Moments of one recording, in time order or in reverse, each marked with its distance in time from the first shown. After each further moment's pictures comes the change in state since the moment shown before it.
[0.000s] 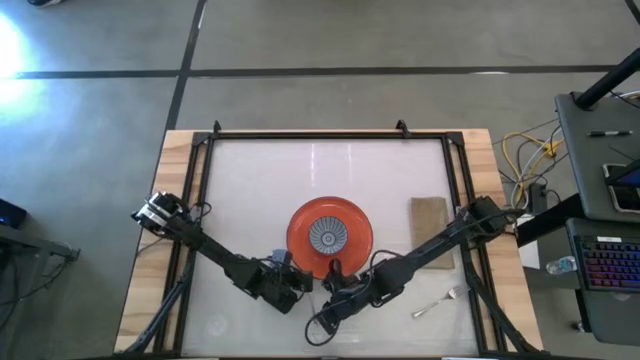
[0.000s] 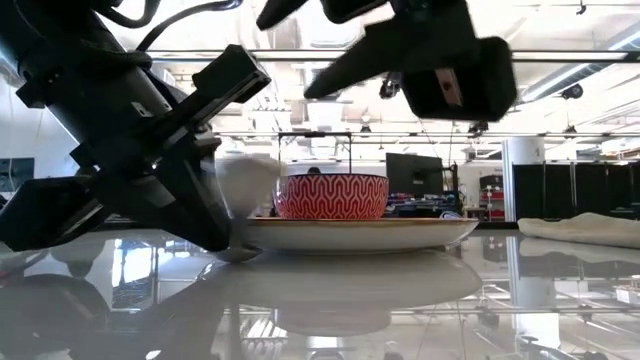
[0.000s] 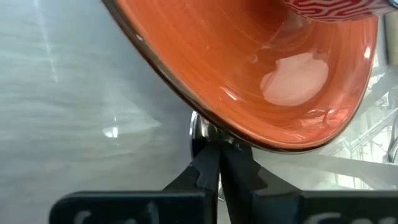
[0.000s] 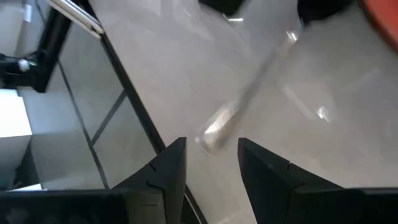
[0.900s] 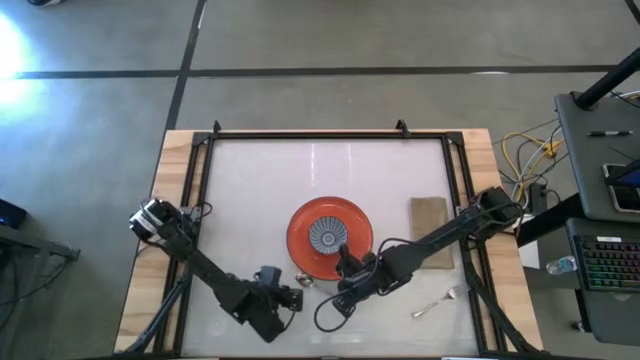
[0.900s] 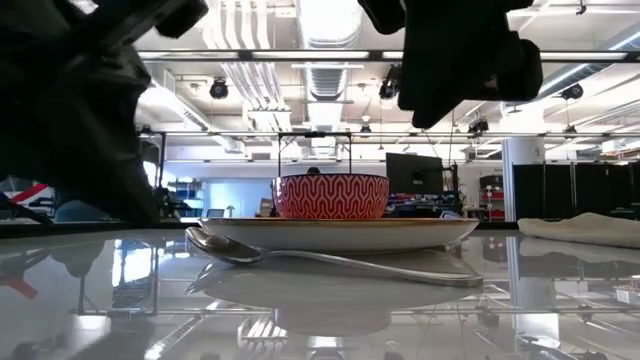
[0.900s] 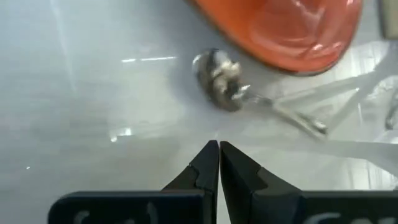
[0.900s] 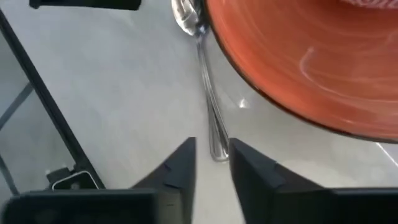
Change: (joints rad) left arm -0.160 0.001 0.157 -0.307 -0.063 -0.196; right arm -0.030 -0.108 -0.005 -0.397 0.034 -0.115
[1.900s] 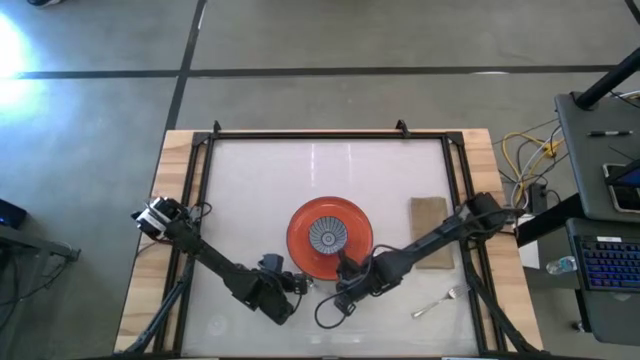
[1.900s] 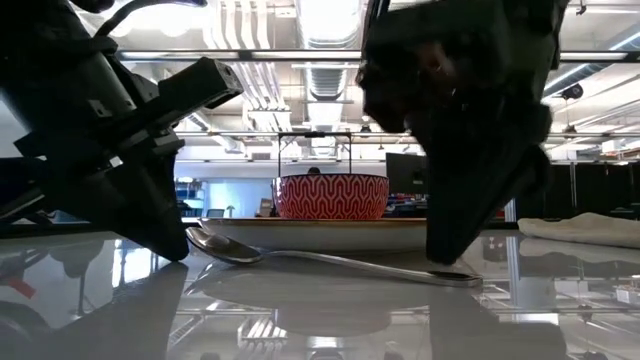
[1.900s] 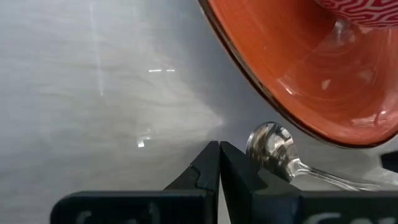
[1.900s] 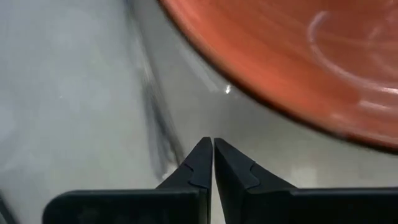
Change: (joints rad) left arm 0.103 0.028 -0.050 -0.014 0.036 0.004; right arm -0.020 0.104 -0.148 0.165 -0.037 -0.010
